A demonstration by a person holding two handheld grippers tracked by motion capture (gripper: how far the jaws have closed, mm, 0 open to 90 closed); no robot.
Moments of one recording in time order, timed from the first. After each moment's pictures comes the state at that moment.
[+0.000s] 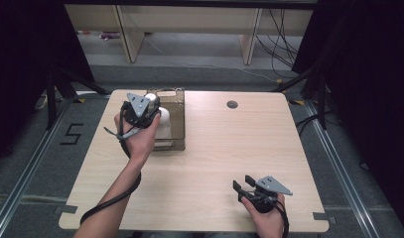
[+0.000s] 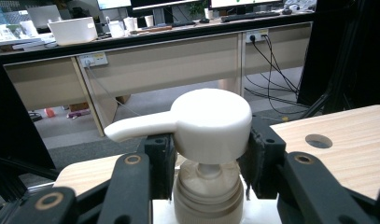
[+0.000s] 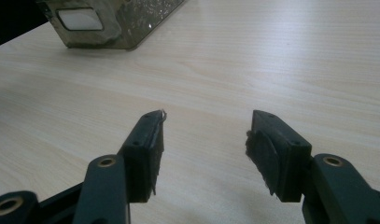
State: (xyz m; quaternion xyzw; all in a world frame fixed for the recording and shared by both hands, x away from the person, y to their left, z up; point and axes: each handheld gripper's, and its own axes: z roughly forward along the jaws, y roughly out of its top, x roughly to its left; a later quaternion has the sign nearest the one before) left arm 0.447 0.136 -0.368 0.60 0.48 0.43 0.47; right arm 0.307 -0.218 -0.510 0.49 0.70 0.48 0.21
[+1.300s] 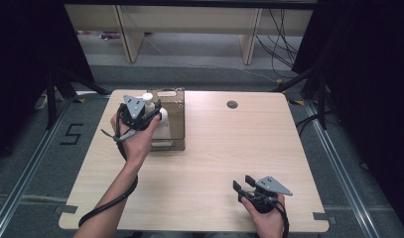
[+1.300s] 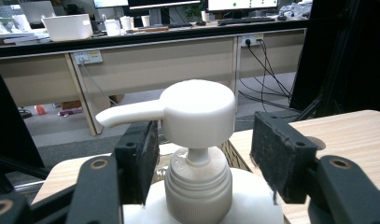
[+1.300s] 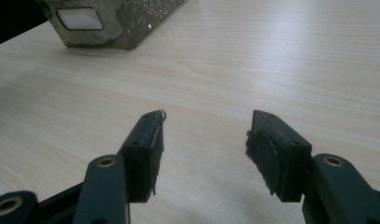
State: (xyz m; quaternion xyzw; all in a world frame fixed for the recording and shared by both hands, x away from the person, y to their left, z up) left arm 0.446 0.144 -0.373 0.59 0.49 0.42 0.49; right arm 0.306 -0.218 -0.509 0.49 0.70 0.47 0.21
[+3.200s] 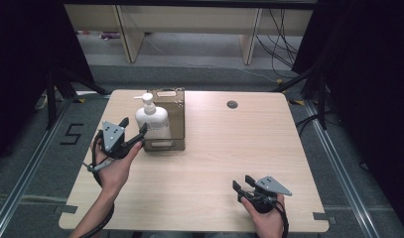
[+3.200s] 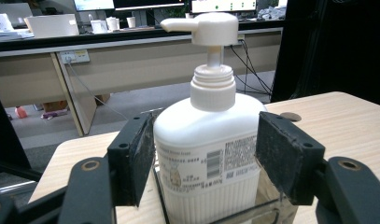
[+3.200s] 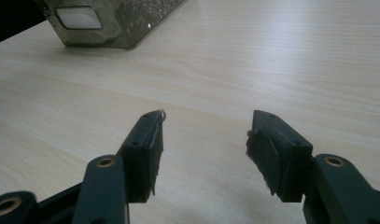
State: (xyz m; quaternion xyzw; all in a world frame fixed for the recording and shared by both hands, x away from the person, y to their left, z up) left arm 0.380 0.190 -0.402 0.61 0.46 0.40 0.51; right arm 0.306 -0.216 -0.510 0.49 0.70 0.48 0.20
